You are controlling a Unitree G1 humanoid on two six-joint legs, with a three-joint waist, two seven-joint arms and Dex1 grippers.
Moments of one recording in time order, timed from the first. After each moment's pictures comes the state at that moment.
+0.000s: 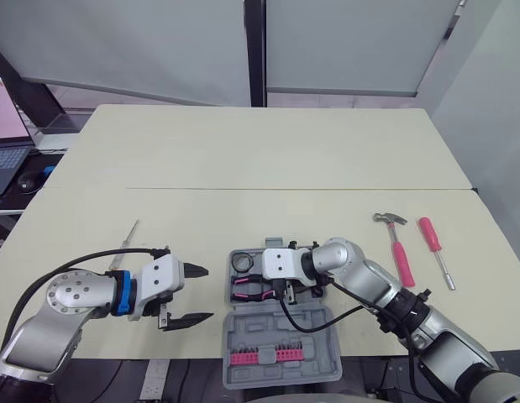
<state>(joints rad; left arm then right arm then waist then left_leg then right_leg) 0.10 0.93 0.05 -0.27 -0.30 0.18 -1.16 -0.57 -0.35 0.67 0.09 -0.20 0.33 0.98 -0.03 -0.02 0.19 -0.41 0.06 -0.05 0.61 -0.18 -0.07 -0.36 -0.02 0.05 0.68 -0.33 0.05</state>
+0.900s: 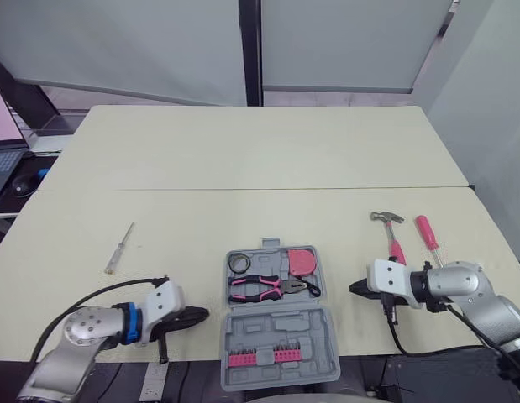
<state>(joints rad) 0.18 0.78 -0.05 -0.03 -0.17 -0.01 -1.11 -0.09 -0.84 0.23 -0.17 0.00 0.14 1.07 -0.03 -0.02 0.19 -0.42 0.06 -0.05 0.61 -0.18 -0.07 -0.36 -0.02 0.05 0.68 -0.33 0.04</state>
